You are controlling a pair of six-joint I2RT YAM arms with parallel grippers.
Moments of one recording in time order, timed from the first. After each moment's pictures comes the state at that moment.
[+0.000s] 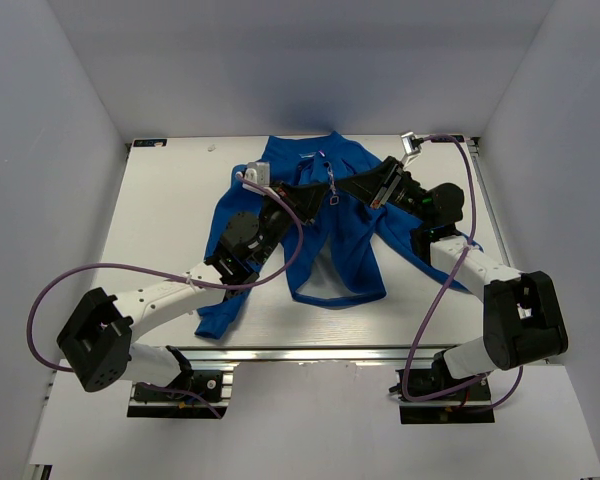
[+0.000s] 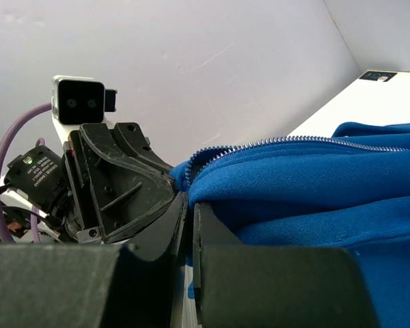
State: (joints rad) left arm -0.85 1.34 0.85 0.77 -0.22 -0.64; right arm 0.32 1.44 0.82 1.12 -0.82 1.07
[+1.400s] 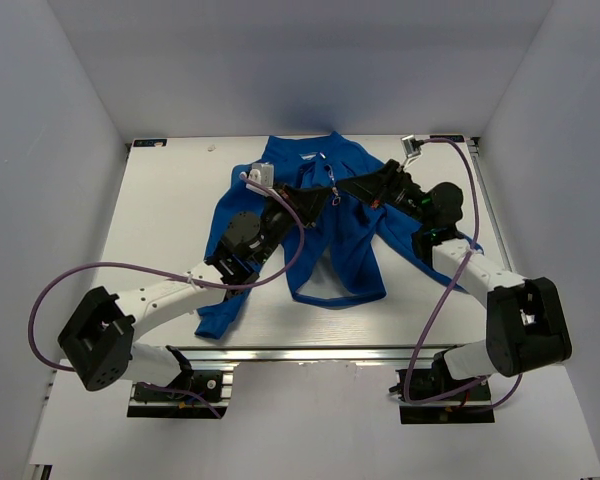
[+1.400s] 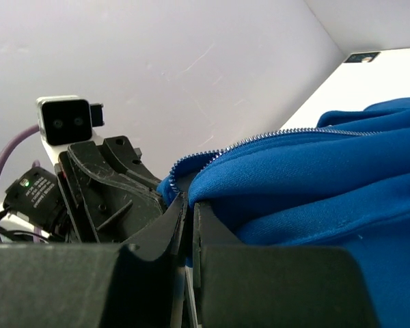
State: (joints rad) left arm -0.85 1.35 0.84 0.76 -0.16 -0.64; right arm 0.31 1.41 0.80 1.01 -0.76 1.09
